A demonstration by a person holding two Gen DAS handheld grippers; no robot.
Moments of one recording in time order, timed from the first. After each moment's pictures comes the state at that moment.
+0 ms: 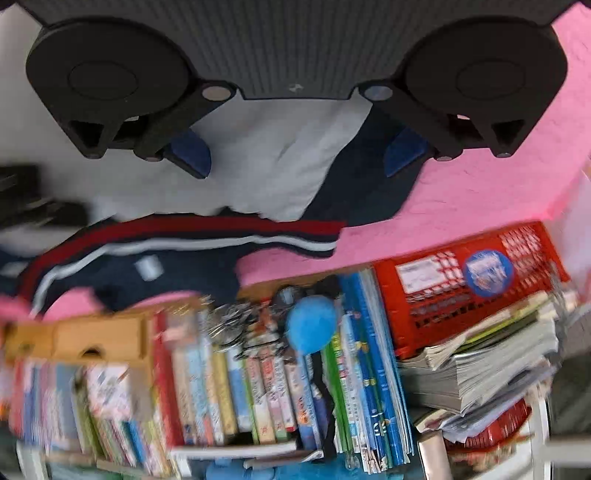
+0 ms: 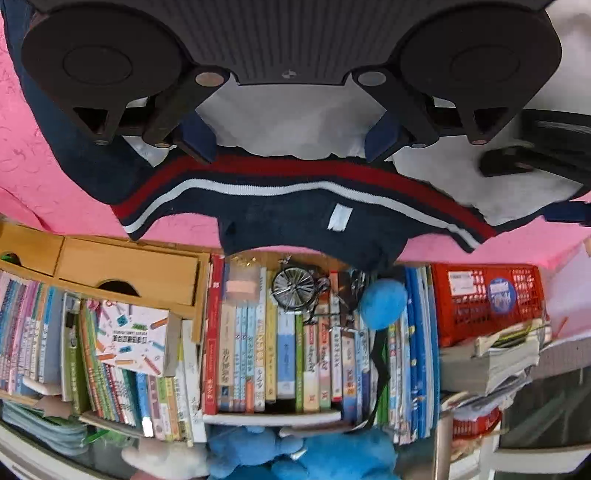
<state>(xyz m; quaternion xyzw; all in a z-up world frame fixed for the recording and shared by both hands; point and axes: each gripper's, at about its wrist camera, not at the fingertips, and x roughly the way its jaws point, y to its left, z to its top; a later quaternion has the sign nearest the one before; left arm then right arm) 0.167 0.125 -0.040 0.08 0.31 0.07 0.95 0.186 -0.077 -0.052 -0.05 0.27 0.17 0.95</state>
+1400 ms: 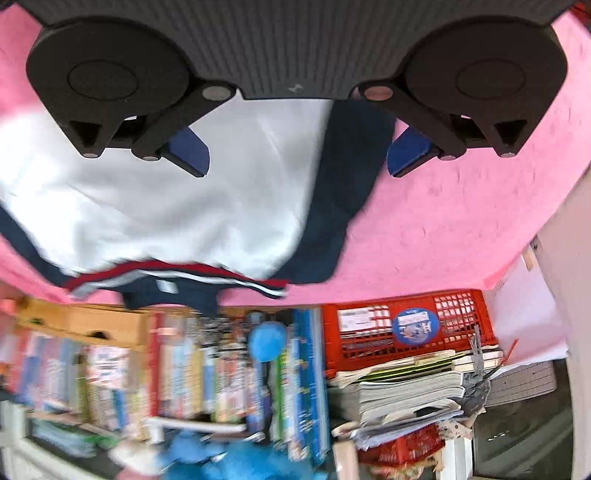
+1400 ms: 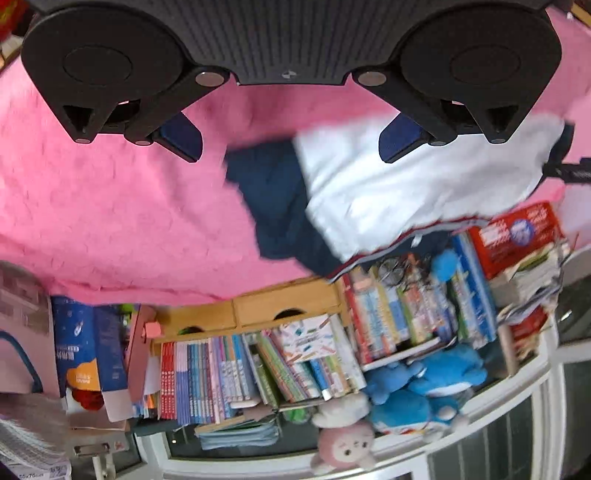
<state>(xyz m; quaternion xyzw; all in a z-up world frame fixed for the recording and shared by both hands) -0.013 0.111 0.014 -0.01 0.32 0.08 0.94 -0.069 -0.220 -0.044 0.10 0.24 0.04 0.96</state>
